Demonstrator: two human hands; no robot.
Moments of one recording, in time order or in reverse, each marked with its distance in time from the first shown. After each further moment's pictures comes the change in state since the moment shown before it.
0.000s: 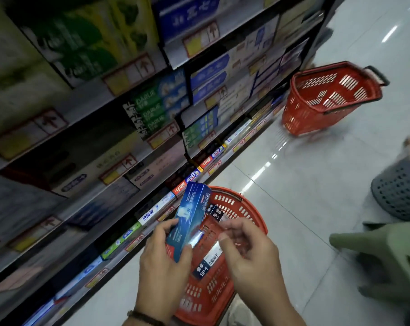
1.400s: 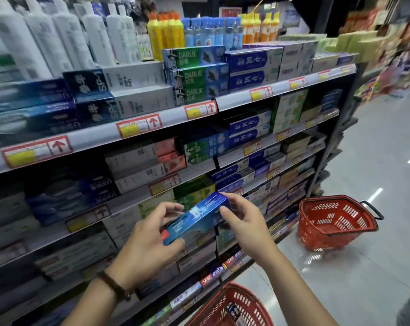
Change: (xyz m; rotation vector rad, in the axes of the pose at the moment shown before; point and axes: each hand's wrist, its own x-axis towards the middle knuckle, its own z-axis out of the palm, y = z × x) left_hand -0.119 0.294 -0.324 0.025 0.081 0.446; right_hand -0.054 -0.375 -0.063 0.049 -0.296 -0.519
